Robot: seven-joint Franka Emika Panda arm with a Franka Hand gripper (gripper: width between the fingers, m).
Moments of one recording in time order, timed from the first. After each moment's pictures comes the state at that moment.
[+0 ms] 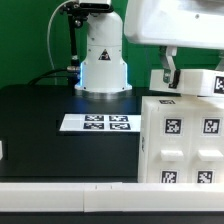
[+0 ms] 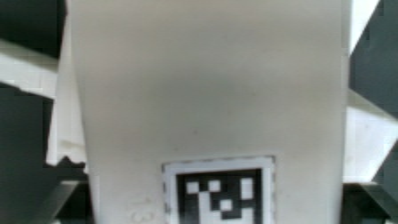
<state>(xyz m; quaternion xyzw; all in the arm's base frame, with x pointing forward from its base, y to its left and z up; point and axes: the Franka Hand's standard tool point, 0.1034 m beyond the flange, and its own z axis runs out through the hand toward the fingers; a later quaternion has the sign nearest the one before) 0.635 0.080 0.160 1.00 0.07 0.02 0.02</state>
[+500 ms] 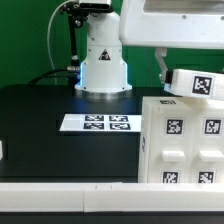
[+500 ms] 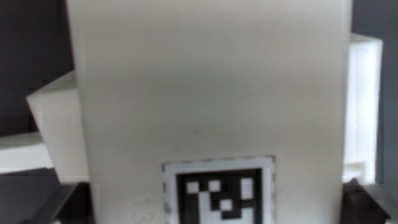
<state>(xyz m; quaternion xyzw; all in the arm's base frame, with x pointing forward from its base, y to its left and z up) 0.636 0.078 0.159 0.99 -0.11 0.03 0.00</state>
